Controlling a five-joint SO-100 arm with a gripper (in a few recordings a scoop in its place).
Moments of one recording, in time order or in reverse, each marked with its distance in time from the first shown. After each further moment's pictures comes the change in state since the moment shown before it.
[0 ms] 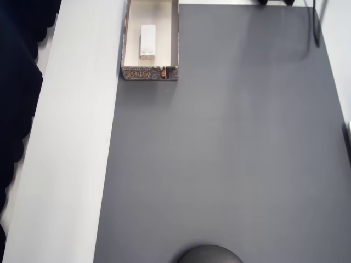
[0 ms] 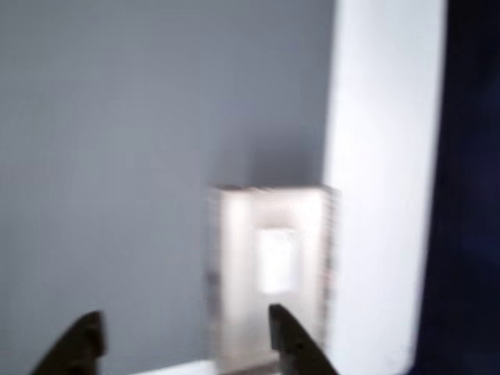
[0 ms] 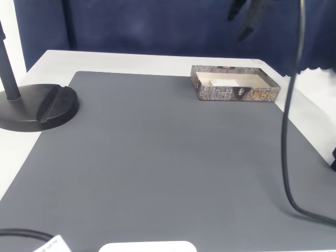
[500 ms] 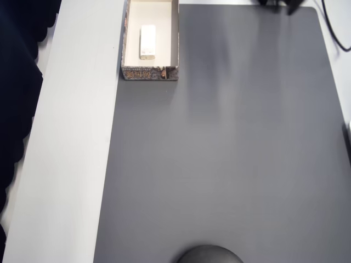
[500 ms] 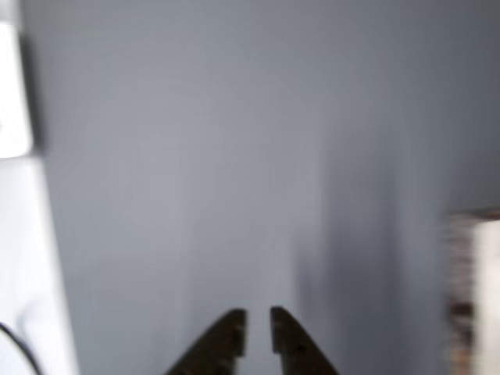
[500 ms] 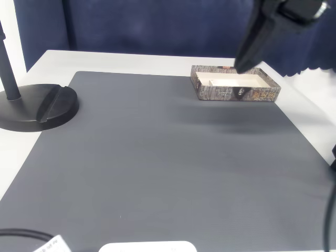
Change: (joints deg) arm -33.7 19.5 25.1 0.4 -42.7
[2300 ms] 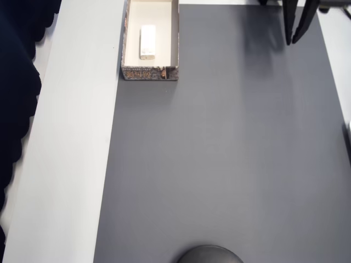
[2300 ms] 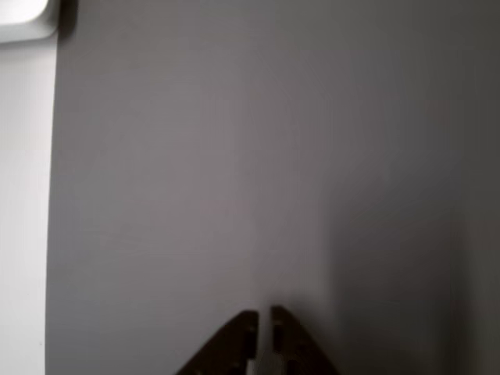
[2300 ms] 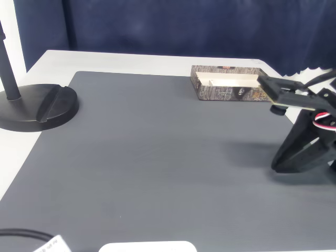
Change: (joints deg) arm -12.4 72.1 73.5 -13.0 -12.6
